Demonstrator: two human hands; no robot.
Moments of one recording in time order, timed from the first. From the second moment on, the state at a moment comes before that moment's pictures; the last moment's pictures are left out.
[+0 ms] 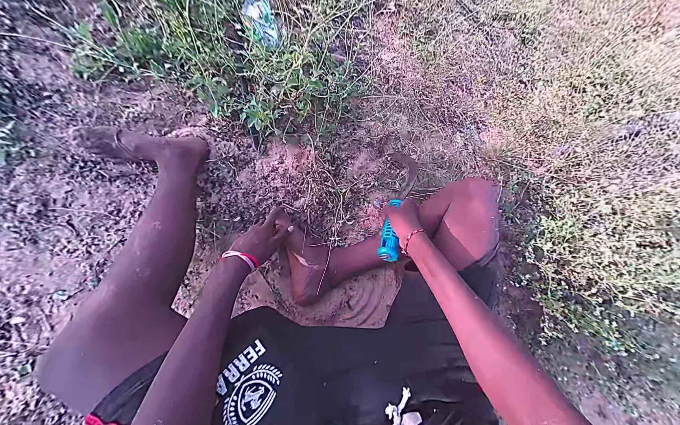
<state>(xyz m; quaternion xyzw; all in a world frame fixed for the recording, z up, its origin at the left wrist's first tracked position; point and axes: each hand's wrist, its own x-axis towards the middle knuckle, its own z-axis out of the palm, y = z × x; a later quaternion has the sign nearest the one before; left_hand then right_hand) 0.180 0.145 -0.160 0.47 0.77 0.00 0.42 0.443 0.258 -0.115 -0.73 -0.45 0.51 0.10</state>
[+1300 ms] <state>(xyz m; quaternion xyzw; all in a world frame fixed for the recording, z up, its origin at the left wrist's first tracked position) 0.171 0.150 -0.190 0.49 0.76 0.04 0.42 0.455 0.249 -0.106 -0.73 -0.48 0.42 0.25</state>
